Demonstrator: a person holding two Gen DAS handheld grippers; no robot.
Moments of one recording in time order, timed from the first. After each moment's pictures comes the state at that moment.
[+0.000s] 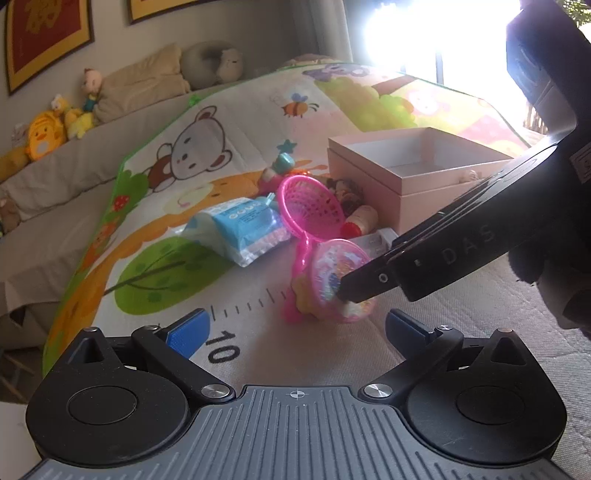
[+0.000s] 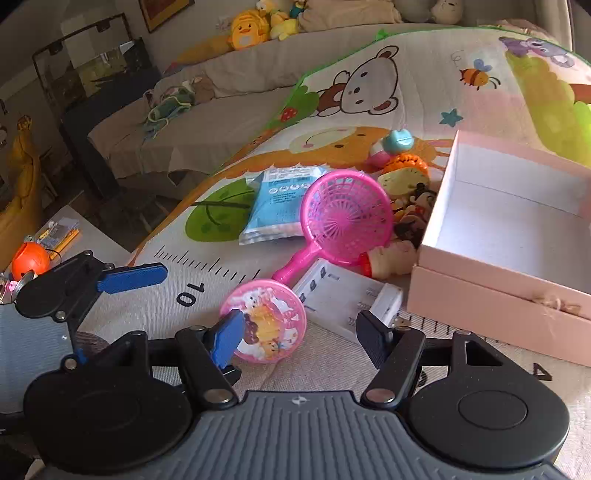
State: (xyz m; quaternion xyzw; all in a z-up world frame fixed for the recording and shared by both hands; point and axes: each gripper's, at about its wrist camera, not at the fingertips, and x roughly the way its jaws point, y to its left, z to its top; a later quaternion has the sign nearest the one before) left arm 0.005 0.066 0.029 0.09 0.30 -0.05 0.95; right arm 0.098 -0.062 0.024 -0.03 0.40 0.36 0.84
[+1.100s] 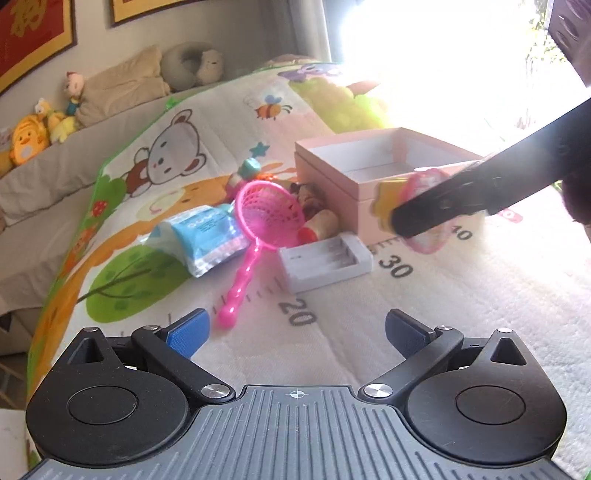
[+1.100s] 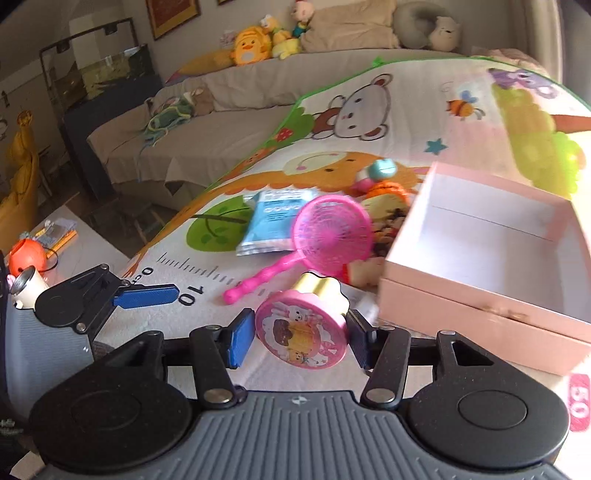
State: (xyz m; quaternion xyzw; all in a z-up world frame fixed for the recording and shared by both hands) left arm 0.012 0.035 0.031 0.08 0.31 -0.07 0.95; right arm 0.073 -0.128 0.067 -0.03 0.37 0.31 0.88
